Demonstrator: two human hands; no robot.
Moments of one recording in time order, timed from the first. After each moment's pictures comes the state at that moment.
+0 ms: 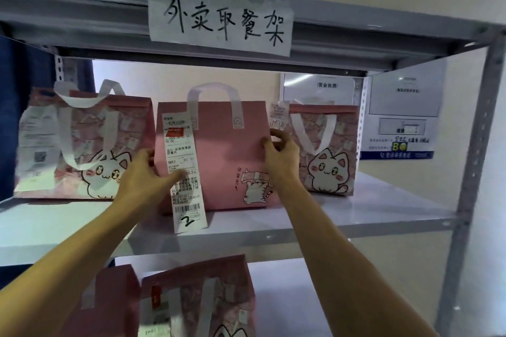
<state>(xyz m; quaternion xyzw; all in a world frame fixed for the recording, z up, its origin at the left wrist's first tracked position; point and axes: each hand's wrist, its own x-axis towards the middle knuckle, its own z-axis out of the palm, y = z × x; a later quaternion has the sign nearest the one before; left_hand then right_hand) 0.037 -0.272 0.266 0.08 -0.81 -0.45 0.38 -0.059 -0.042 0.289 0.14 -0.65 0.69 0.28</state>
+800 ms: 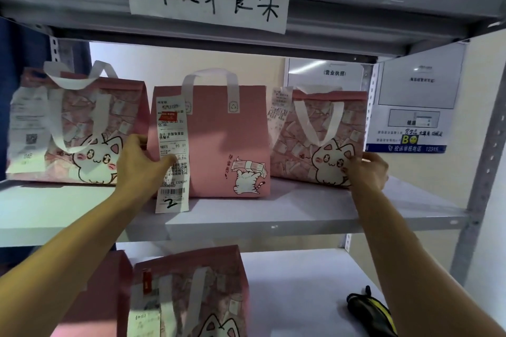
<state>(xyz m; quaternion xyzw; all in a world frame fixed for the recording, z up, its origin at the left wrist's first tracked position) 0.009 -0.262 0.254 0.11 -0.76 -0.46 0.45 -0.119 0.122 0.248 -0.17 -0.68 0.63 0.34</state>
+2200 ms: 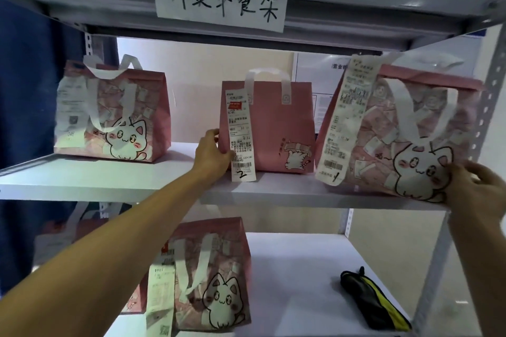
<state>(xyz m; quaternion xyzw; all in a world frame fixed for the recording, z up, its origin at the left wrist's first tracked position) 0.003 -0.170 0.244 0.04 -0.82 -0.47 0.33 0.011 0.254 0.224 -0.08 -0.58 0.69 0.42</state>
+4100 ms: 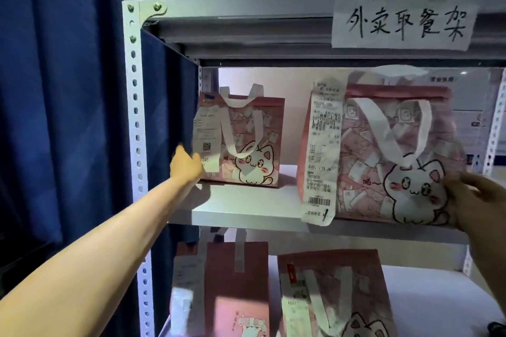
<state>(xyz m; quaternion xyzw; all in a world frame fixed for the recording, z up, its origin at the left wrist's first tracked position) 0.060 -0.517 0.257 0.25 -0.75 -0.43 0.43 0.039 -0.019 0.192 0.03 -0.65 0.69 0.33</state>
